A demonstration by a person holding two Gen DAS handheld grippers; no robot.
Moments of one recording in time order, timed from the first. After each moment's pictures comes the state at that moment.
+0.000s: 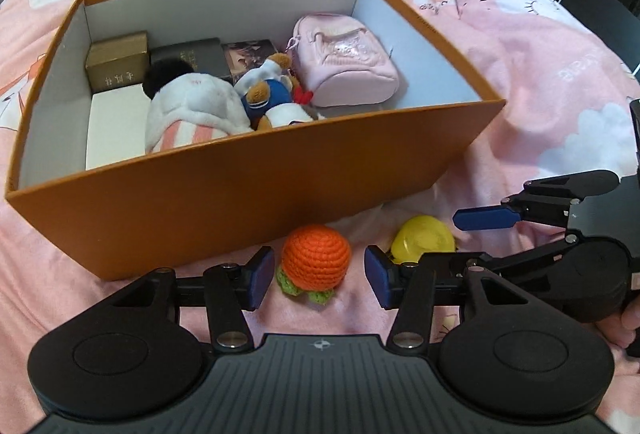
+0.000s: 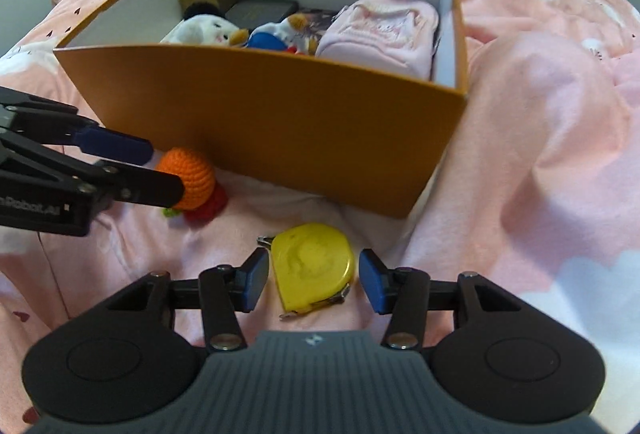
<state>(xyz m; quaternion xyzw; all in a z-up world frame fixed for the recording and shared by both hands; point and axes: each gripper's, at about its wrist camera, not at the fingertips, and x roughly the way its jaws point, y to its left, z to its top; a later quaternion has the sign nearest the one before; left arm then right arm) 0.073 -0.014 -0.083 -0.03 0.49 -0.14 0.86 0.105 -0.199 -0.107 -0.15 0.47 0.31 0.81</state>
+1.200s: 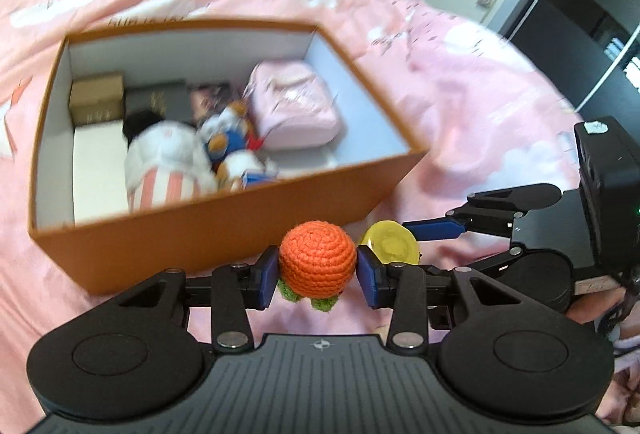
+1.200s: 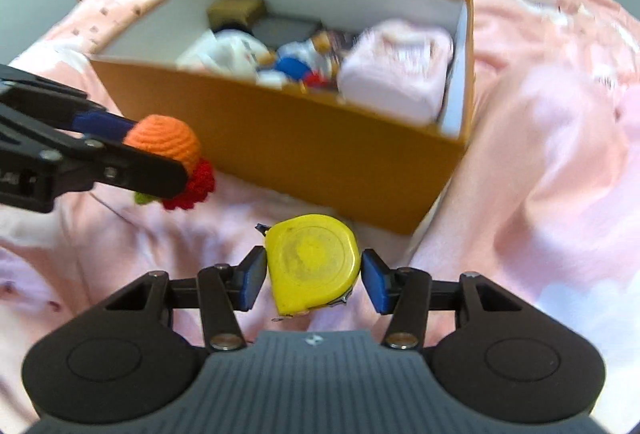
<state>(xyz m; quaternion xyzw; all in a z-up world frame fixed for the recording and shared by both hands) 0.062 -0.009 -0.029 -0.08 0.45 -0.21 0.86 0.091 -0.210 -0.068 -0.16 0.45 0.34 0.81</state>
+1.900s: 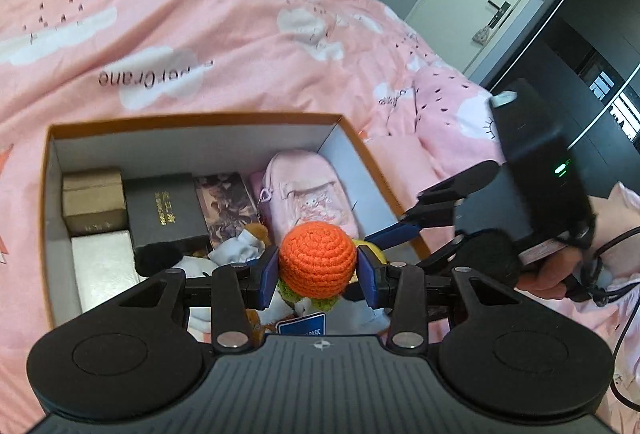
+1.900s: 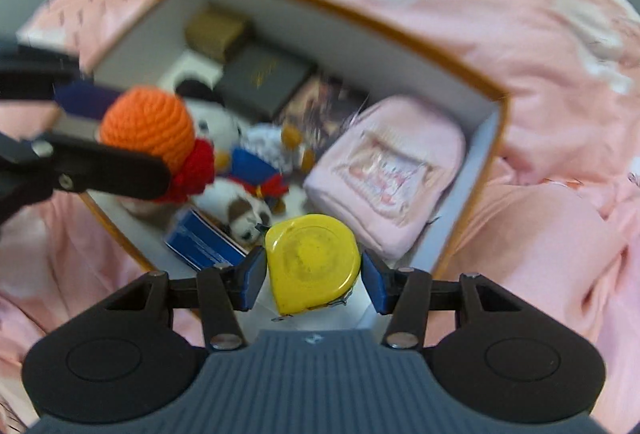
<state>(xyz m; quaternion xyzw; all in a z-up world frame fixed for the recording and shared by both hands) 0.166 0.024 -0.011 -0.13 0.44 -0.23 0.86 0.227 -0.126 -0.040 -0.28 0.53 0.37 0.71</state>
